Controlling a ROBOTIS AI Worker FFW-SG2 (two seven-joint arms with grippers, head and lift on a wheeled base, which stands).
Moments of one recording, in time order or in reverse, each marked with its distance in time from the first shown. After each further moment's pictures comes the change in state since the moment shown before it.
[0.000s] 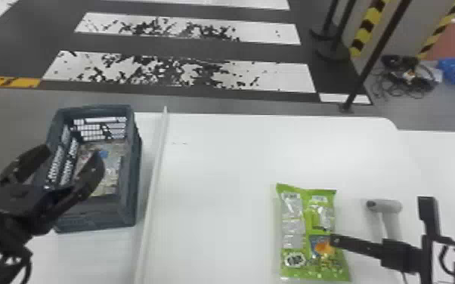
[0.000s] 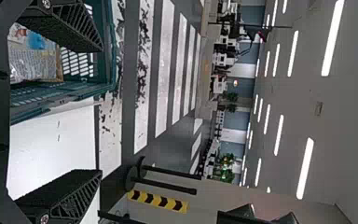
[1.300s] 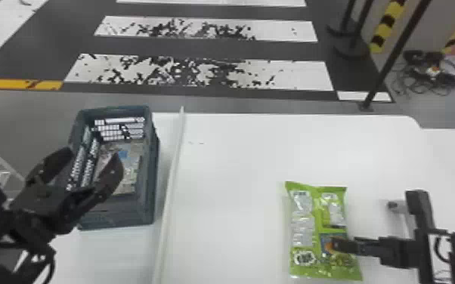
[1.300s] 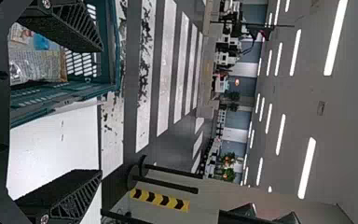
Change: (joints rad) left arm 0.008 0.003 0.006 0.007 0.009 -0.006 -0.013; right arm -0.052 0.007 0.142 0.077 0.134 -0.133 -0.084
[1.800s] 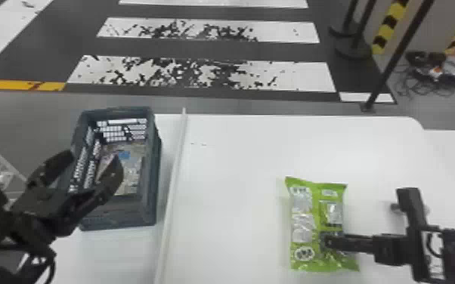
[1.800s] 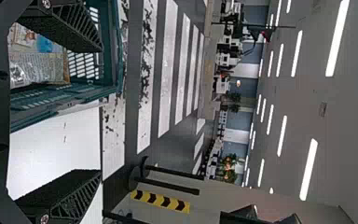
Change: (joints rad) left arm 0.004 0.002 0.007 0.006 0.002 0.000 0.000; right arm -0.018 0.004 0.043 0.021 0.033 -0.058 -0.012
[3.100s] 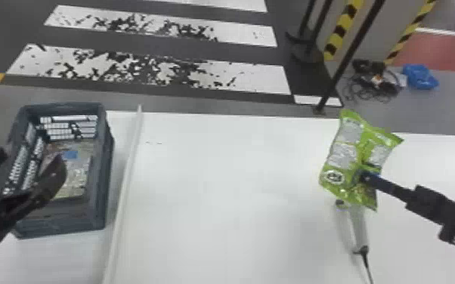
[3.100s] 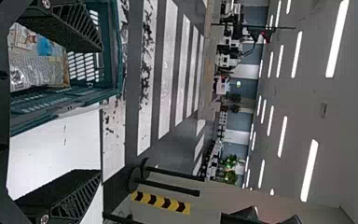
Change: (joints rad) left arm -0.004 0.003 0.002 0.003 0.000 0.000 -0.001; right arm -0.008 0.005 -0.488 -0.315 -0.281 0.215 -0.138
